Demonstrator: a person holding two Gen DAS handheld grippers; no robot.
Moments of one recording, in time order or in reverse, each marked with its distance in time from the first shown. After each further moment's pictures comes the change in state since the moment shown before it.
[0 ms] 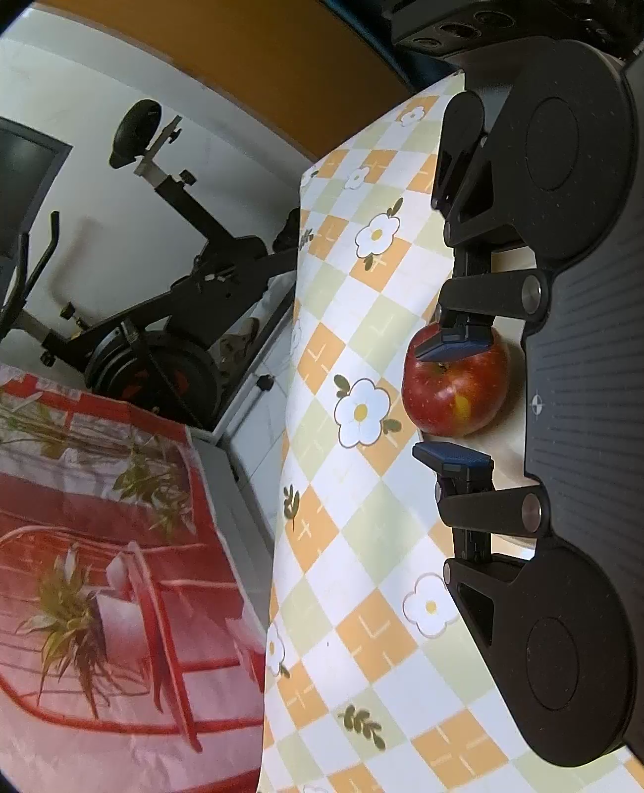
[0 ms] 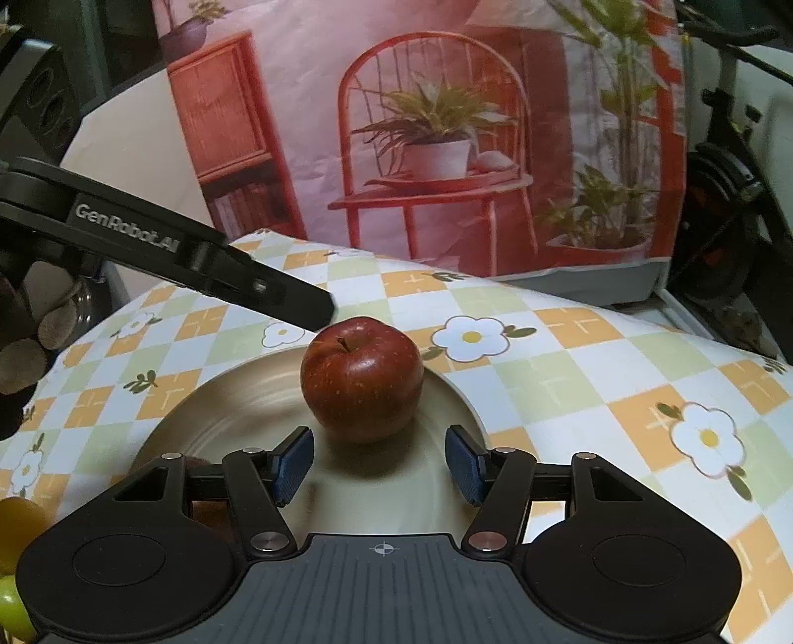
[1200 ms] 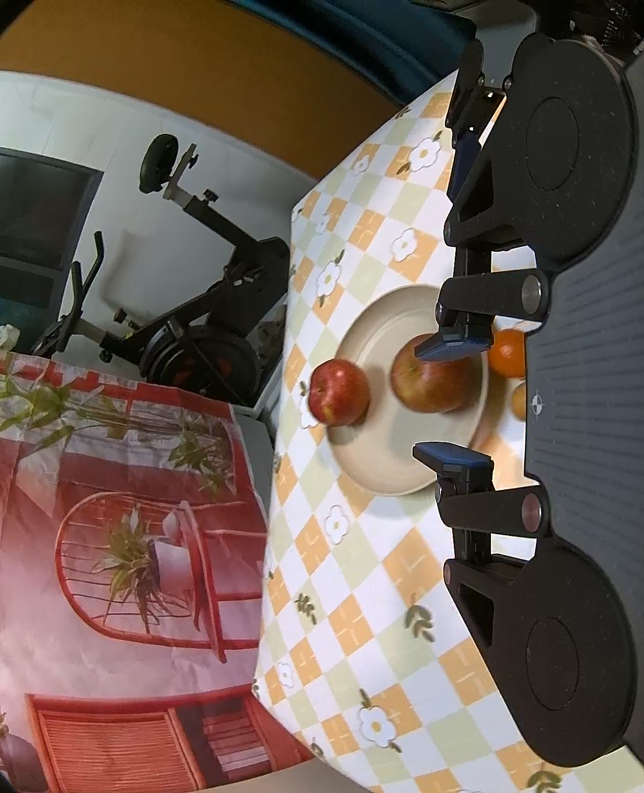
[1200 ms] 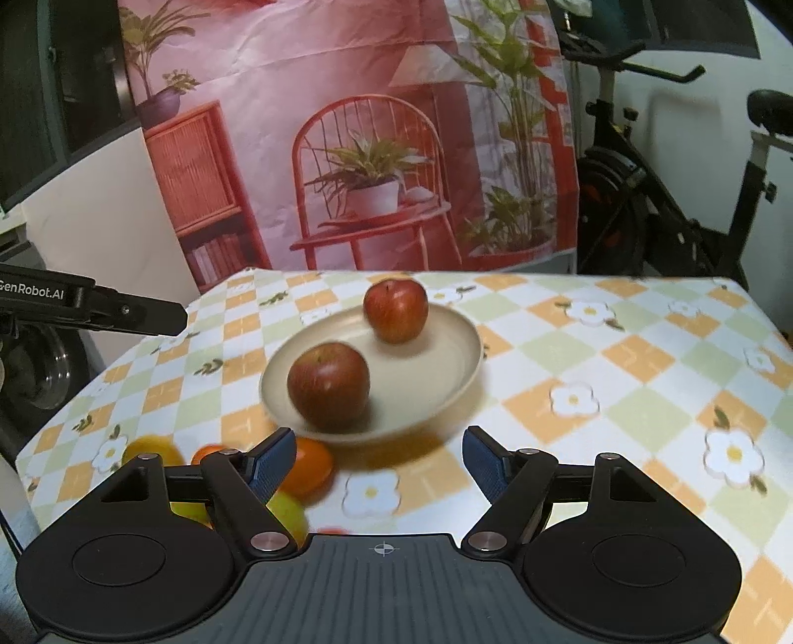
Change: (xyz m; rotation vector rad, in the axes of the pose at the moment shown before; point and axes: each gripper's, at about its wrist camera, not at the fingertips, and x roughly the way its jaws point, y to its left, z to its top) left arm -0.147 -0.036 -0.109 0.032 -0.134 0.088; right arm -0.155 0.099 -0.097 0.165 -0.122 -0.170
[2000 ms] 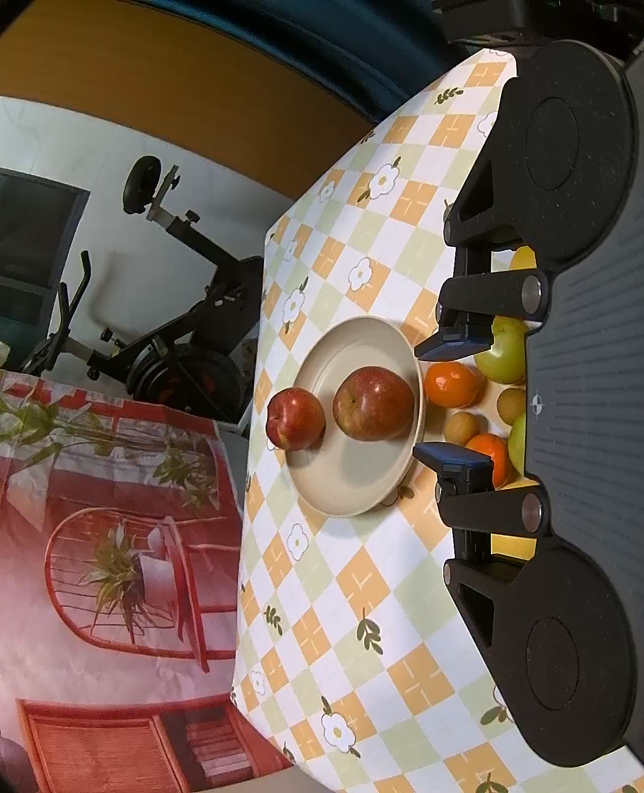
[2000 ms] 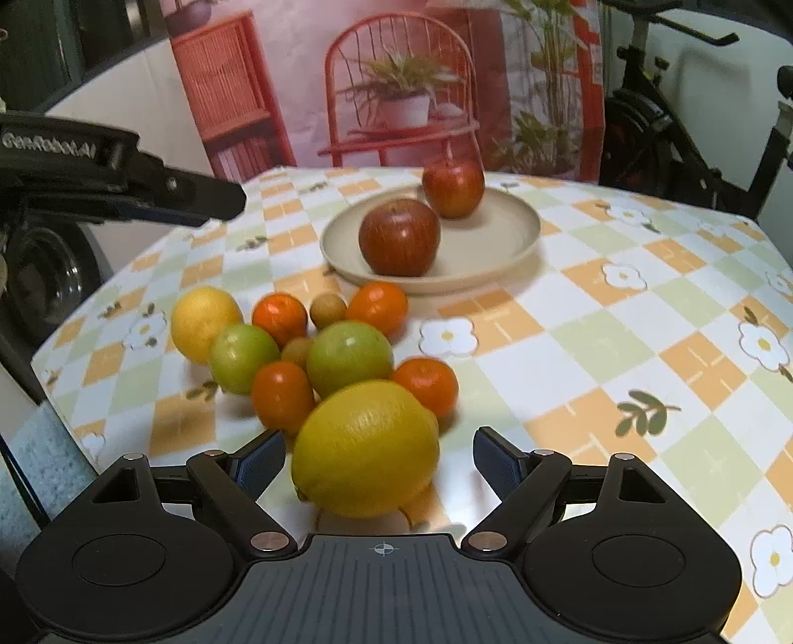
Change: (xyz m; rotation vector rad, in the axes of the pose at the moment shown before) left arm -0.019 -0.011 -0.030 0.014 0.023 -0.034; right arm -0.005 0.049 -0.055 -0.054 0.204 -0.003
